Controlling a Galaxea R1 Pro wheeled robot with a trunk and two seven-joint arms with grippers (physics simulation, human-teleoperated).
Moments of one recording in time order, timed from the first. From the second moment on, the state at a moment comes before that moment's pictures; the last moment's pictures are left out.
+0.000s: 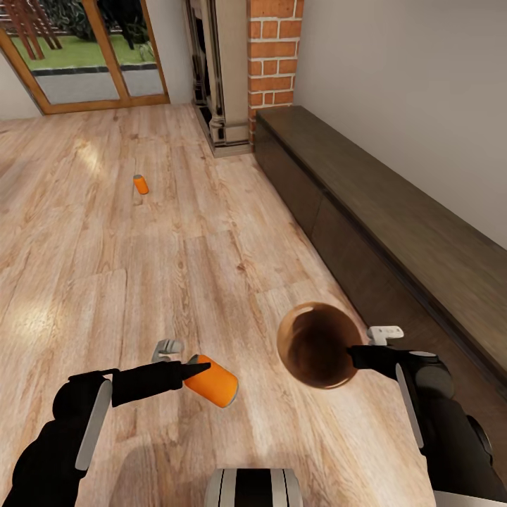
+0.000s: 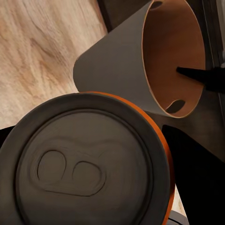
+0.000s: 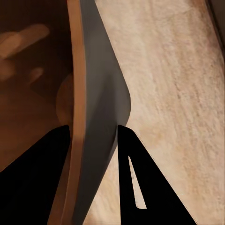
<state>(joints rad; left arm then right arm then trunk) -0.36 0.04 0.16 -1.54 0.13 1.04 -0.96 -0.44 -0.06 -0.15 -1.57 0.18 1.00 0.34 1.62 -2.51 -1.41</state>
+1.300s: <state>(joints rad) -0.37 -0.12 0.16 -1.54 0.18 1.05 -0.96 -0.44 0.00 -0.14 -1.55 0.17 0.97 0.34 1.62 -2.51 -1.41</state>
